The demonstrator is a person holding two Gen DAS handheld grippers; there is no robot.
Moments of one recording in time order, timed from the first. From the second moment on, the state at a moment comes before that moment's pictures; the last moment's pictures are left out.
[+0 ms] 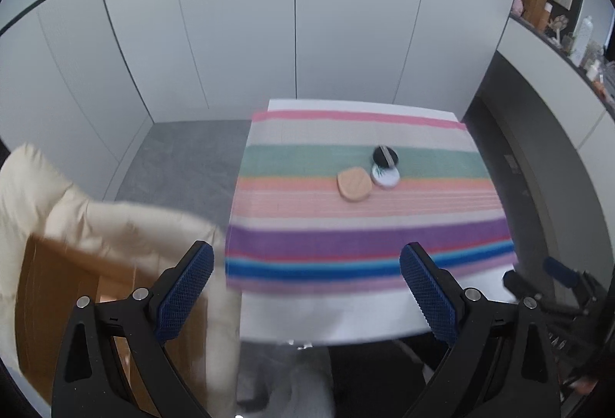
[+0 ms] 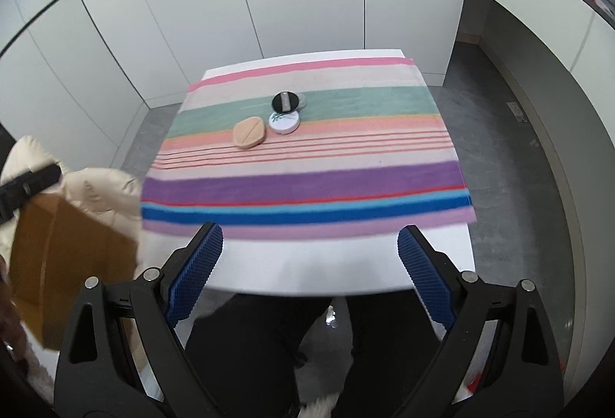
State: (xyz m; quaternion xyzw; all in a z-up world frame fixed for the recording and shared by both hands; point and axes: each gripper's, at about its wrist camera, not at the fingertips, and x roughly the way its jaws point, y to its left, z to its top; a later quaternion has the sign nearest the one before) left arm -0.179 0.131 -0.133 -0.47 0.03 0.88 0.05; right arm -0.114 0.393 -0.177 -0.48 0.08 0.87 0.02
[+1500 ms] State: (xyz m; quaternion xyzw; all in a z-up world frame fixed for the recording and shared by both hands) left arm -0.377 0.251 -0.394 -0.52 0.05 0.85 0.08; right arm -0.329 0.421 -0.379 -0.47 0.04 0.88 -0.04
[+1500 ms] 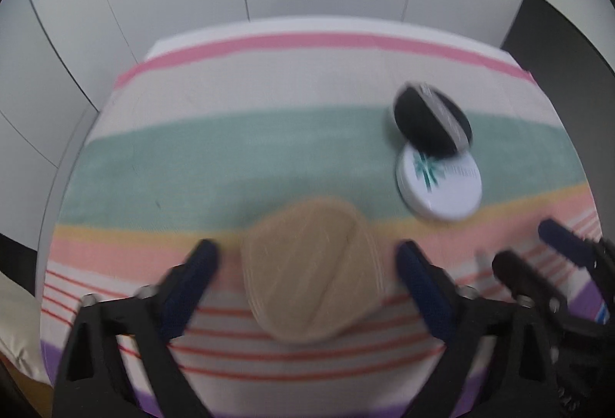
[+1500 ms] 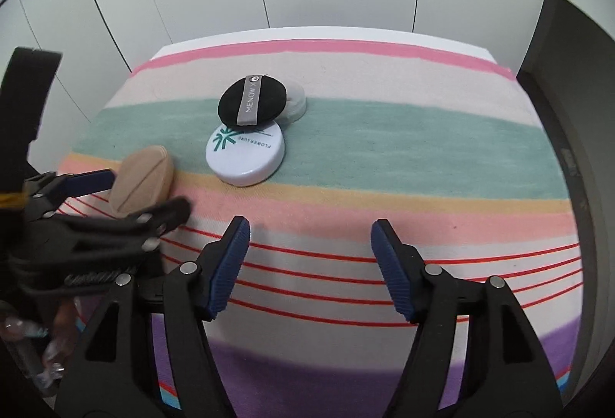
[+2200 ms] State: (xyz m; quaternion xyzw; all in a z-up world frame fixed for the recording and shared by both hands) left arm -0.386 0.193 -0.386 -0.54 0.01 0.84 0.03; right arm -0.380 0.357 -0.379 -0.48 0.01 0.88 0.02
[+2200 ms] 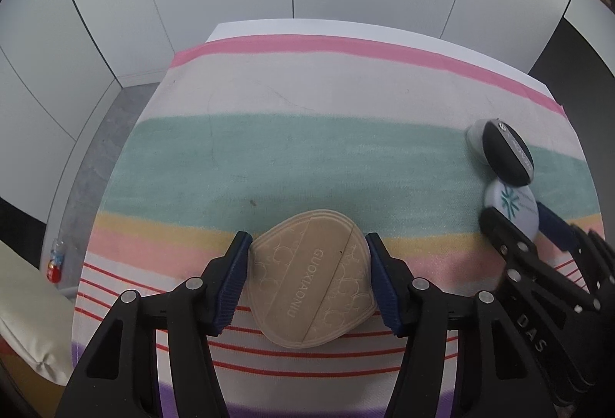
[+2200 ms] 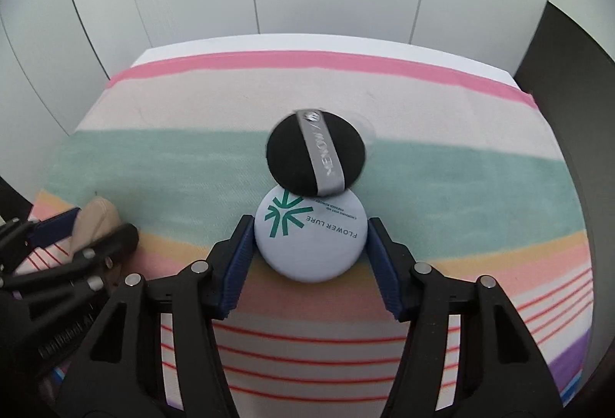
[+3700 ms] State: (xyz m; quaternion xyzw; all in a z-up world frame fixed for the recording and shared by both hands) left arm -0.249 0.209 -0.066 -0.42 0.02 0.90 0.10; right arm -0.222 0.400 -0.028 -0.33 0.03 0.94 0.04
